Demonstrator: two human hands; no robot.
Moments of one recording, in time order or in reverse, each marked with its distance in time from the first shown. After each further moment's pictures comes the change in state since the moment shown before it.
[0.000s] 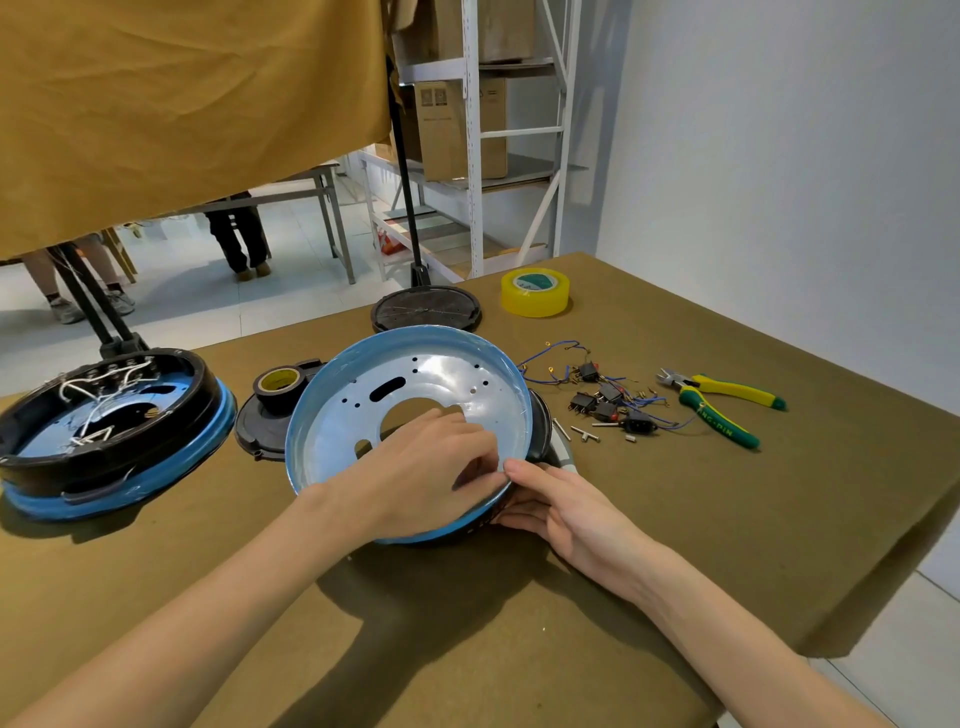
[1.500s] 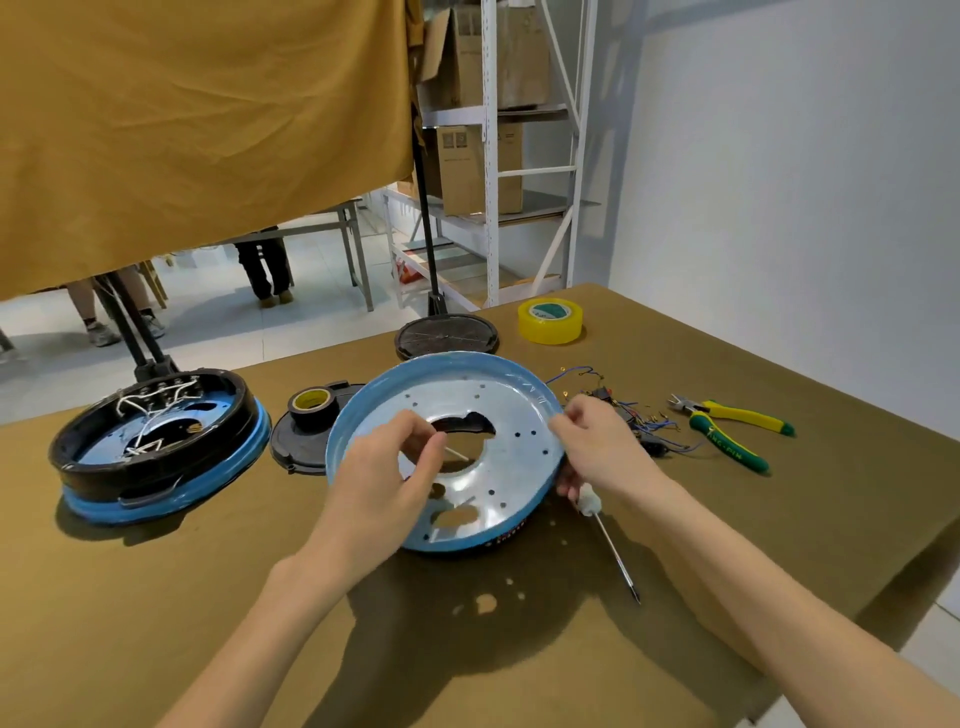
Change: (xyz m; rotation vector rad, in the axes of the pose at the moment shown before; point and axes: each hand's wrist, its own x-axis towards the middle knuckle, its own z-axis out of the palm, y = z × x) left_hand -0.051 0.008 -0.012 -0.370 0.547 -0.425; right_hand 0.016 -0.065 0.003 -0.807 0.299 -0.227
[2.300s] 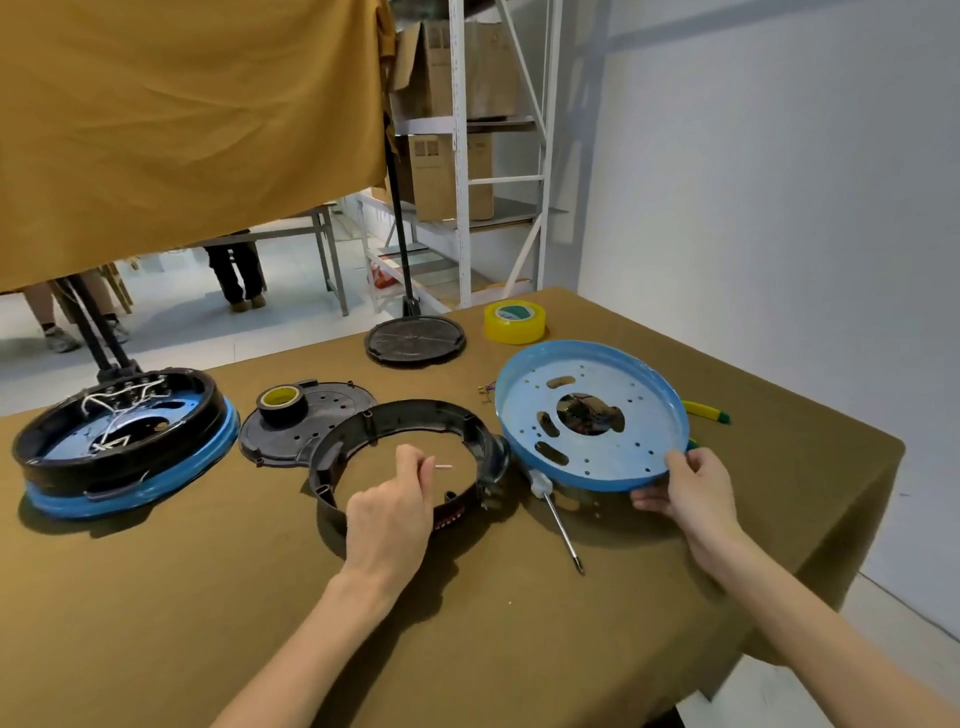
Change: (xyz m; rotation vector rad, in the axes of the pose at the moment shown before) left_hand -0.035 0.007 0.066 0.334 0.150 0.132; right_hand -0.060 0.094 -0.079 0.444 0.505 0.248
